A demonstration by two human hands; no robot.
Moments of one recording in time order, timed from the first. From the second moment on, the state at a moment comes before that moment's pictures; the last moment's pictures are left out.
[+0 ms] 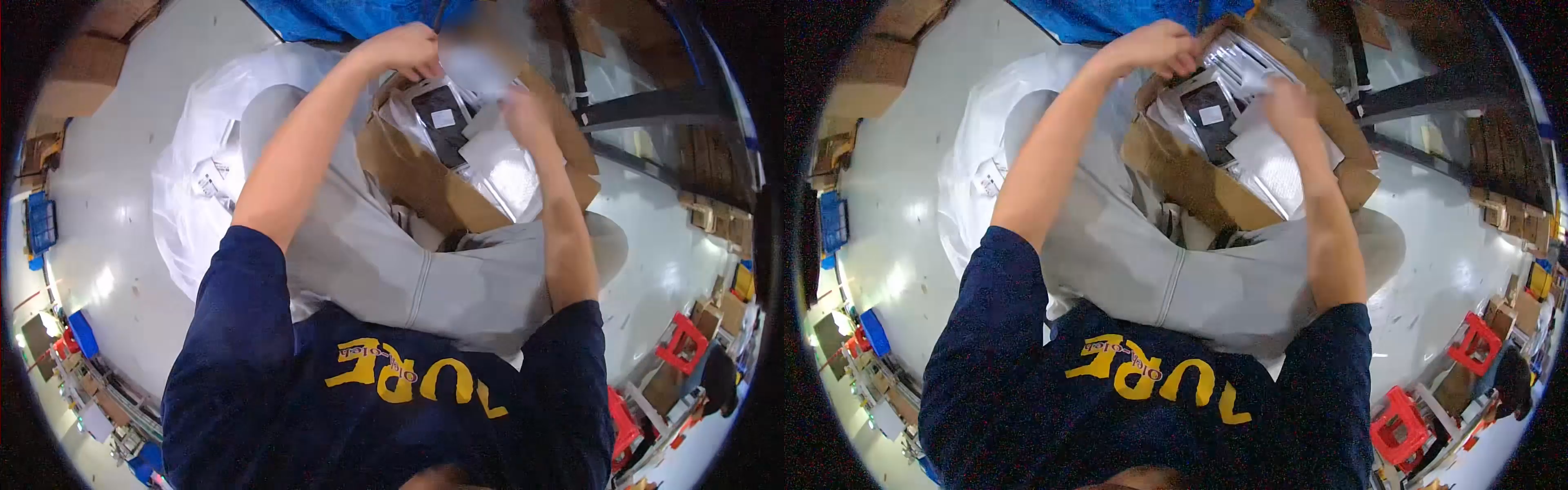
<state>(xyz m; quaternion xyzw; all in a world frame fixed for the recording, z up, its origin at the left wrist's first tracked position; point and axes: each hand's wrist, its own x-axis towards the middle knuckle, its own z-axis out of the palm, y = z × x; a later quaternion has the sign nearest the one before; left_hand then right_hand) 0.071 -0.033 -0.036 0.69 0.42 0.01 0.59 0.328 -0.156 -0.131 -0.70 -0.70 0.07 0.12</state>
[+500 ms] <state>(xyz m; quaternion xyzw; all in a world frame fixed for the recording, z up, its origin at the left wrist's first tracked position) 0.102 -0.053 -0.018 0.40 0.23 0.36 0.81 0.273 -0.187 -0.070 -0.55 -0.65 0.10 0.51</state>
